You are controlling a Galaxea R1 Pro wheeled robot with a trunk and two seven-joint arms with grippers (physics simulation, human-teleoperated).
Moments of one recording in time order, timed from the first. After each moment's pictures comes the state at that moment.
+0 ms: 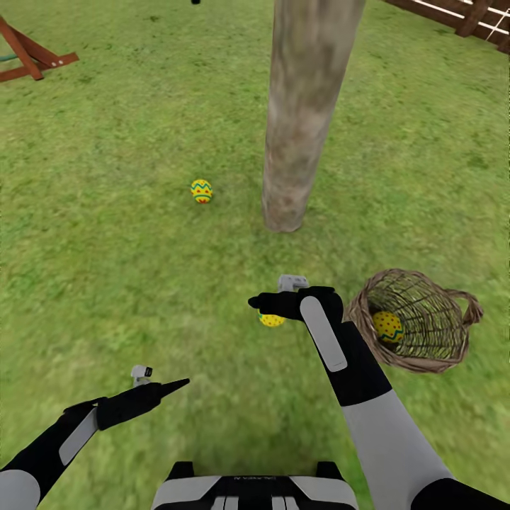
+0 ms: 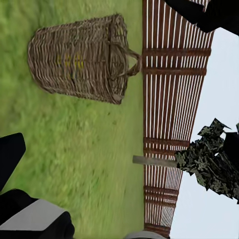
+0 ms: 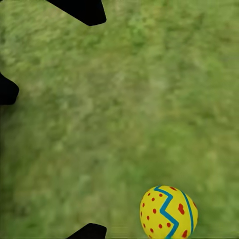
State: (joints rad) left arm -0.55 0.35 -0.27 -0.67 0.76 0.42 -1.30; right arm -0.82 0.16 0.28 -1.36 -0.65 1.04 -0.40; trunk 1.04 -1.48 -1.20
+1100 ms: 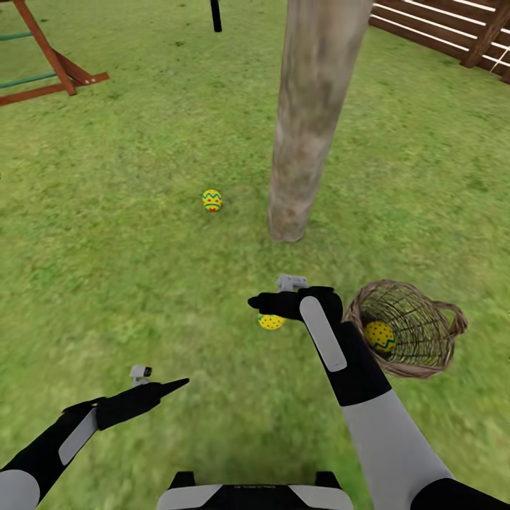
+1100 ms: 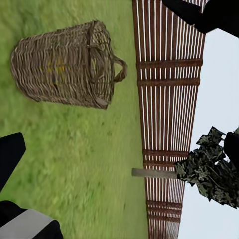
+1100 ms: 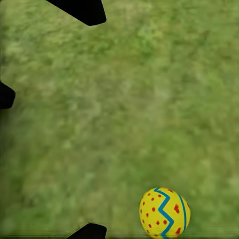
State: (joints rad) left arm -0.55 0.35 -0.27 -0.67 0.76 0.41 -1.31; right arm -0.82 0.16 0.29 -1.36 -0.65 1.04 -0.40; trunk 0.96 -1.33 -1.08
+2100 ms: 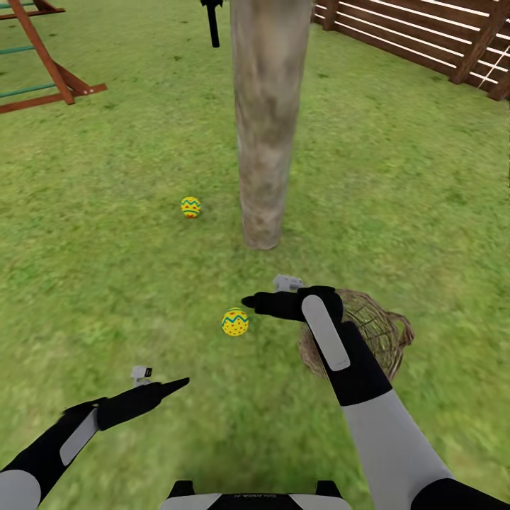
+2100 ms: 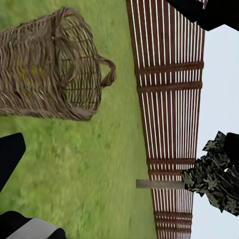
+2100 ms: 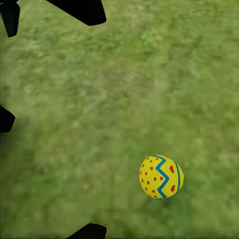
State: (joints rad) left arm -0.55 0.35 -0.27 -0.66 0.76 0.38 -1.30; right arm -0.82 0.16 0.28 -1.36 -0.74 1.03 -0.39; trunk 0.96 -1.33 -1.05
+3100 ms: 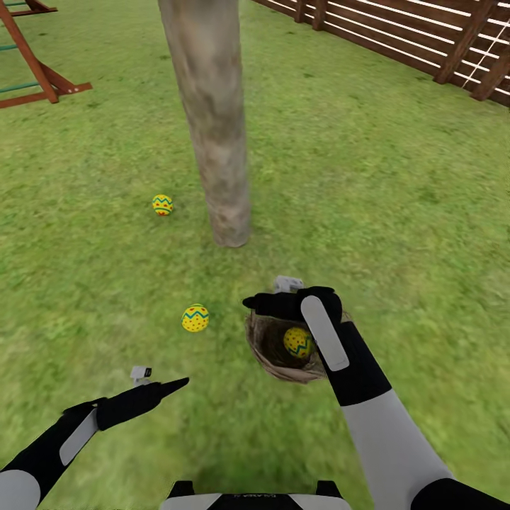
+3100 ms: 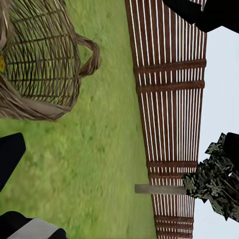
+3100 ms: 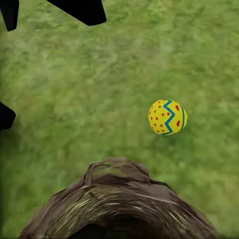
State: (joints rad) left arm -0.55 0.35 -0.27 -0.66 0.76 0.38 -1.30; right arm -0.82 0.16 0.28 -1.35 -0.74 1.03 -0.39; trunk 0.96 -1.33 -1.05
